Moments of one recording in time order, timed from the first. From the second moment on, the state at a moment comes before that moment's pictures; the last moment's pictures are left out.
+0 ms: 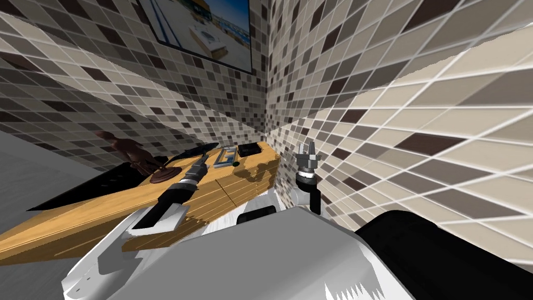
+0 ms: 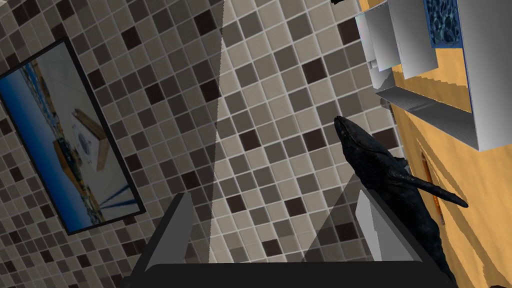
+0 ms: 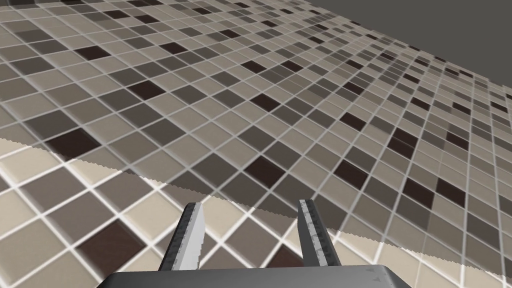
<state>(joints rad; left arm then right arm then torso) 0.31 0.52 0.04 -2.13 -0.01 0.15 0.15 0.47 0.03 0.00 -2.35 -0.06 -0.60 -0.07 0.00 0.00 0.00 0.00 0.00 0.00</state>
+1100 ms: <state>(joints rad) 0.29 0.72 -0.02 -2.15 0.02 0.41 0.15 0.47 0.03 0.00 -2.35 -0.06 -0.60 -0.07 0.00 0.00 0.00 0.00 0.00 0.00</state>
